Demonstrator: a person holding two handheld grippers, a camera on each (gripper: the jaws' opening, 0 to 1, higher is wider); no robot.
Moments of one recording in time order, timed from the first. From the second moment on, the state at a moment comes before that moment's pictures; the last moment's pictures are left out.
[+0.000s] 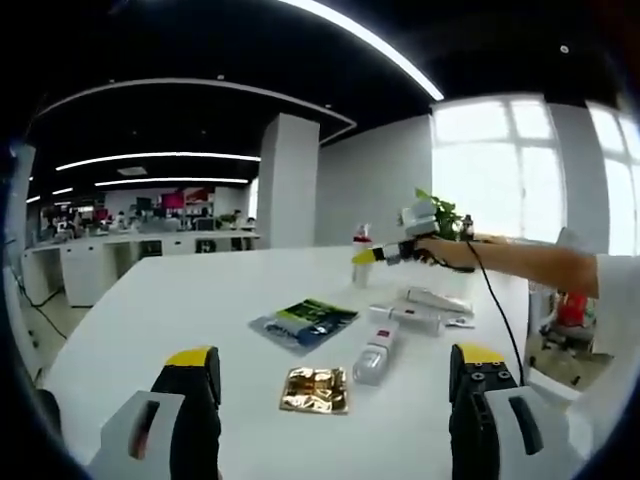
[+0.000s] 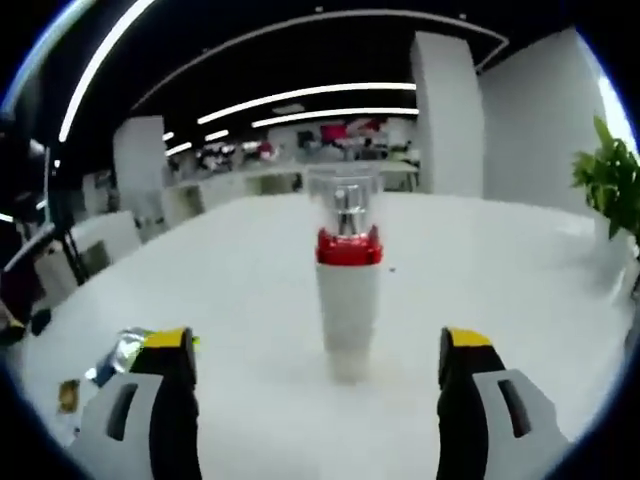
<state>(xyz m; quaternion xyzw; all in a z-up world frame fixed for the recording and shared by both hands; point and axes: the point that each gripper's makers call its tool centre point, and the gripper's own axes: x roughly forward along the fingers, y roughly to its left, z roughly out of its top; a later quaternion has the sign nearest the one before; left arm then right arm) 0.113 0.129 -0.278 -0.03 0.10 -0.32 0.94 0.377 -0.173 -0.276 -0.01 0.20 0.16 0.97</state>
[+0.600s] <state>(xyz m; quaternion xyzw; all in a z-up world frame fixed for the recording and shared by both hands) 0.111 0.122 -0.277 -0.04 0.10 -0.33 0.94 0.275 -0.174 -0.321 -0.05 0.39 0.21 0.89</state>
